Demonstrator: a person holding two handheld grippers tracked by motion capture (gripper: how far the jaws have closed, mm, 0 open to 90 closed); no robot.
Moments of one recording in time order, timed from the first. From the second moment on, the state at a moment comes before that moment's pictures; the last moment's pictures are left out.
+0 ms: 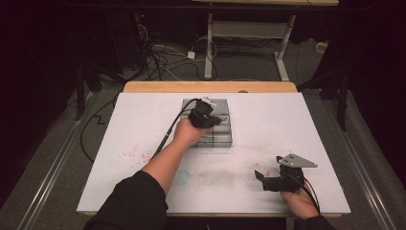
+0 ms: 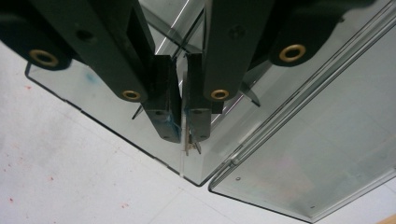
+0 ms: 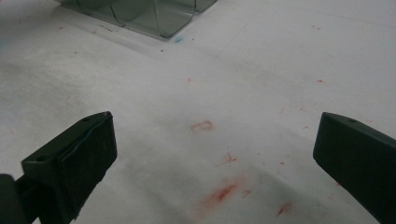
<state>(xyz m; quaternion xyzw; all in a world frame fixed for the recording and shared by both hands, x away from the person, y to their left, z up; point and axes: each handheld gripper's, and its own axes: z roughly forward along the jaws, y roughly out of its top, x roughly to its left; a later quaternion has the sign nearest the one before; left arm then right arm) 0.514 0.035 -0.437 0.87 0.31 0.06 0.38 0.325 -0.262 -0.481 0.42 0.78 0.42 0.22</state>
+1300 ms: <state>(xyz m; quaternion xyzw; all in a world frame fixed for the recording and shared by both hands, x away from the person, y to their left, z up) 0.499 0.057 -0.433 0.86 0.32 0.07 0.40 0.325 -0.261 -0.481 0.42 0.78 0.41 0.22</state>
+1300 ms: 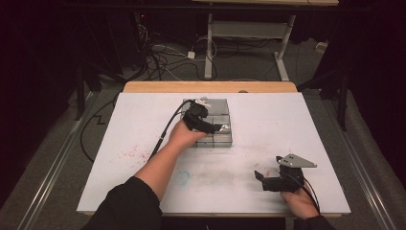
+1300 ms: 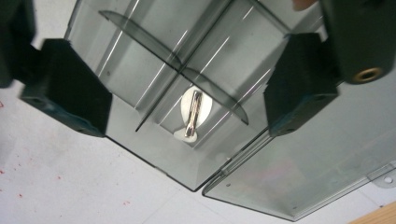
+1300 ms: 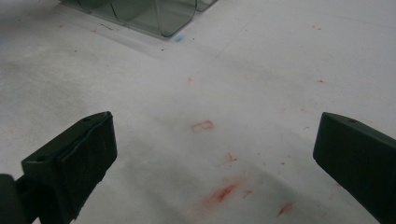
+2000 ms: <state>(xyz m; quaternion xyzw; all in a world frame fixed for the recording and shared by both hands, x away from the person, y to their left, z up) 0.462 0.115 -0.437 0.84 0.34 0.08 0.41 0.325 -0.260 -0.481 0.42 0.78 0.41 0.23</state>
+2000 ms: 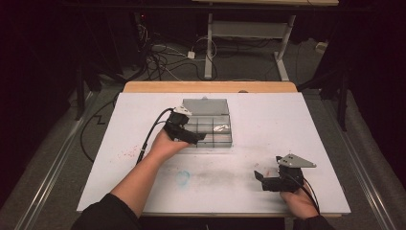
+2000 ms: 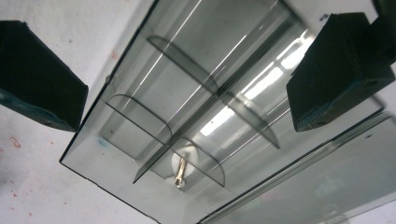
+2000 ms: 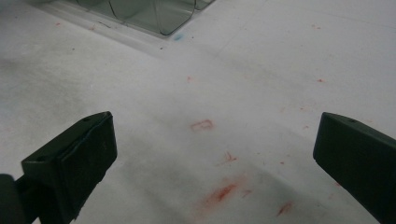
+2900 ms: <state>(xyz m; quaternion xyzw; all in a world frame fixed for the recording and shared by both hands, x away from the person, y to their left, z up) 0.375 0.214 -0.465 0.81 0.37 0.11 0.44 0.325 -0.260 -0.481 0.42 0.78 0.41 0.23</state>
